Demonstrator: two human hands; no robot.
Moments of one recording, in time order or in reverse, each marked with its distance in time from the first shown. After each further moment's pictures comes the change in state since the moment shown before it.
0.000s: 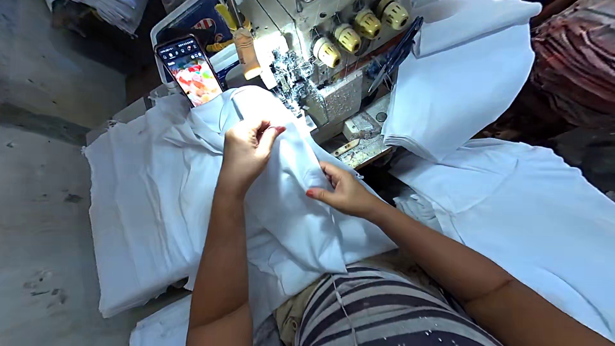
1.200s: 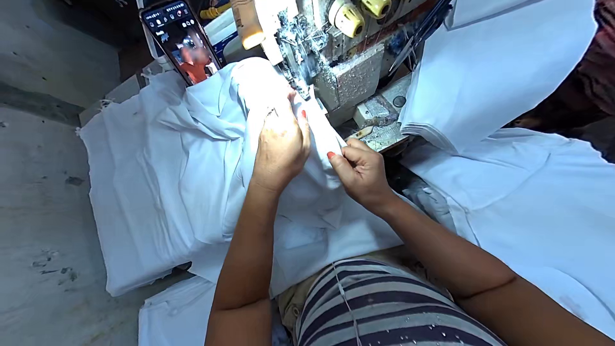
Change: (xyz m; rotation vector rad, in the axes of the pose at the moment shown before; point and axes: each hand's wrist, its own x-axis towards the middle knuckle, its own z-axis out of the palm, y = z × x) left_hand -0.001 0.024 0.047 0.186 -0.014 -0.087; right_hand 0.009 -0.002 0.002 -0.409 0.450 -0.274
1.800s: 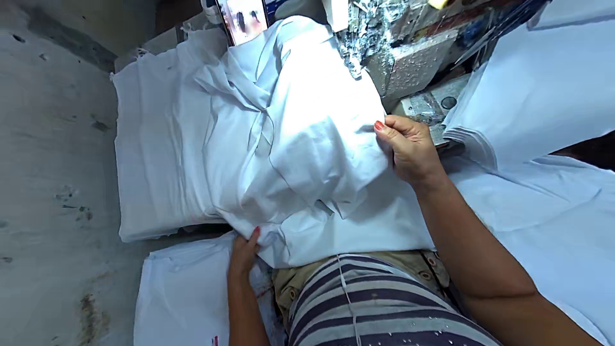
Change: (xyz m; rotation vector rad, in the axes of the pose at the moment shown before) left_hand -0.318 -0.077 -0.002 -0.654 0.230 -1.310; right_hand 0.030 0.029 -0.016 0.468 -0.207 0.157
